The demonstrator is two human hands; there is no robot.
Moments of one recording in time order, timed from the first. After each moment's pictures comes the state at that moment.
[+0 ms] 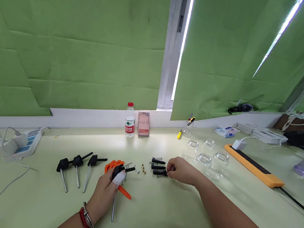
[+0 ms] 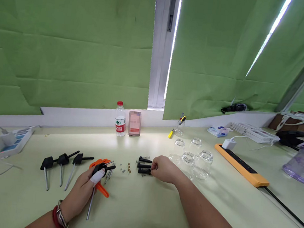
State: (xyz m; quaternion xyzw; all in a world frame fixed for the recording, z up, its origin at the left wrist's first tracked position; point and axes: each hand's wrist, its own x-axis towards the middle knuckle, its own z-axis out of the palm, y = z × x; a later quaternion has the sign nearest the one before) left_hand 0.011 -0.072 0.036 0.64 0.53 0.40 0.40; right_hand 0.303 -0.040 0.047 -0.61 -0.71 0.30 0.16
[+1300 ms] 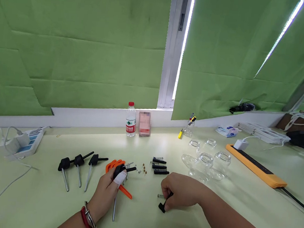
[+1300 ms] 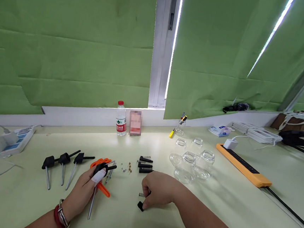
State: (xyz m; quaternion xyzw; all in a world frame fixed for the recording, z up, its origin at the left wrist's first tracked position) left_hand 0.011 -0.070 0.034 0.64 0.52 0.41 0.39; right_hand 0.273 -0.083 0.073 -0.53 -0.80 0.29 -0.01
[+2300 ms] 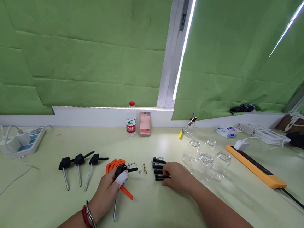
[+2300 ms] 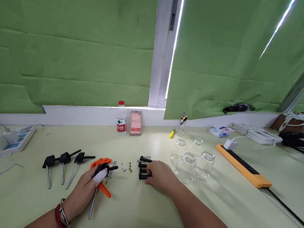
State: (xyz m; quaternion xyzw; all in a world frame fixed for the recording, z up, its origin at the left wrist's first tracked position) left_hand 0.012 -0.070 0.033 0.65 0.52 0.39 0.39; right_hand 0.278 -0.054 0.045 -0.61 -0.77 0.15 0.10
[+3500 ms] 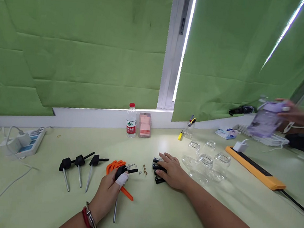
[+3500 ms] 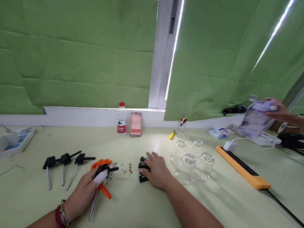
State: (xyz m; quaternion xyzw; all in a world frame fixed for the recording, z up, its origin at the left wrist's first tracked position) left_hand 0.011 -0.071 0.036 0.67 0.52 0.40 0.36; right_hand 0.280 -0.035 0.022 -0.55 -0.82 0.09 0.14
